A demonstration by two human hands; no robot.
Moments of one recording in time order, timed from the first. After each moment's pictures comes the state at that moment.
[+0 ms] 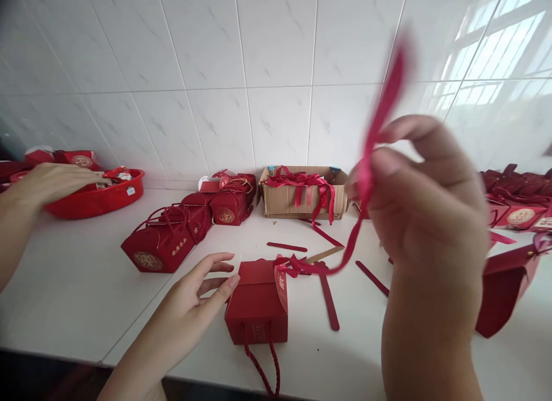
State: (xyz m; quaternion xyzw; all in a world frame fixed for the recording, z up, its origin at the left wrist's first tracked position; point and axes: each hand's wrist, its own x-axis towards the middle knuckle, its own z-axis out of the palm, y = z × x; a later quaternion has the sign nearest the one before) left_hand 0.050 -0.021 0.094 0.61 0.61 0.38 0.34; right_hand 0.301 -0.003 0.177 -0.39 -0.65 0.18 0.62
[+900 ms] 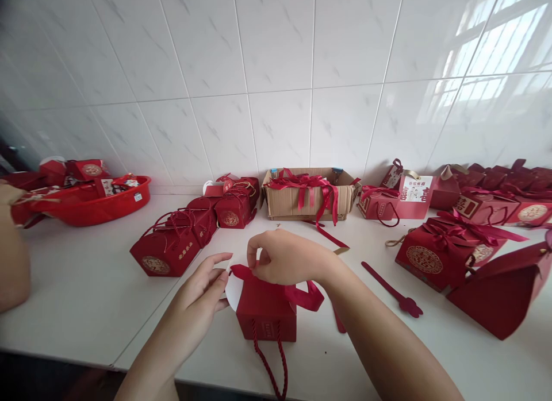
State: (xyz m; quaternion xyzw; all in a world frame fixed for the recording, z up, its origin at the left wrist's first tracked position) left_hand 0.043 -0.014 0.085 0.57 0.62 0.40 0.37; right_hand 0.229 0.044 0.139 -0.36 -0.87 0.31 0.12
